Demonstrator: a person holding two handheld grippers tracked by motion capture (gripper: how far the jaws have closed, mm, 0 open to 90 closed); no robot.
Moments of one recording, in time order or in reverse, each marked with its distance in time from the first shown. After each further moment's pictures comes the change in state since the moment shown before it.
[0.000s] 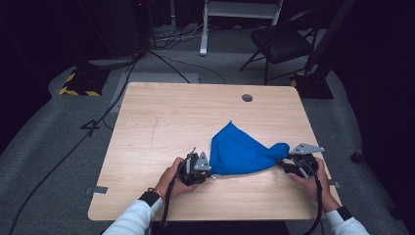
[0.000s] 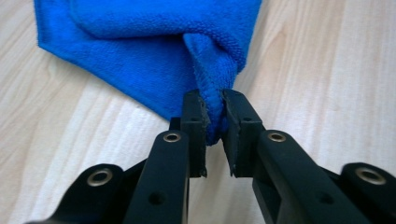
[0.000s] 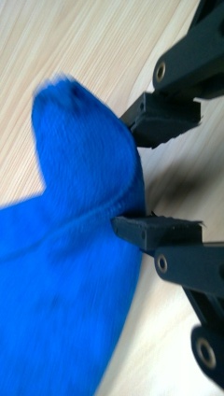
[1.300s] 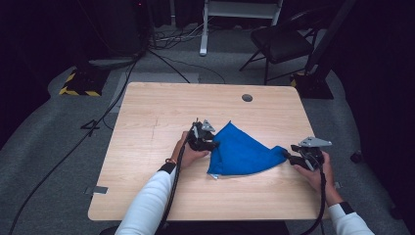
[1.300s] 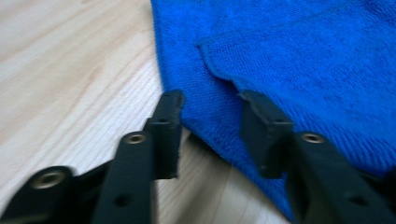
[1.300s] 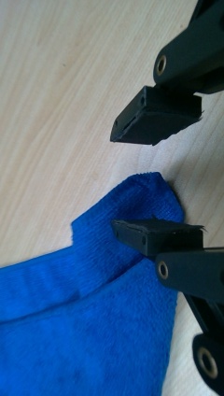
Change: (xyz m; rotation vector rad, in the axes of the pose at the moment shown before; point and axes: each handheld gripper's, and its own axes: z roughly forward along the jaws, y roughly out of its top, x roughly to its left) left arm 0.103 0.036 0.059 -0.040 0.071 -0.250; right arm -0.032 0.001 0.009 -0.037 -0.031 0.054
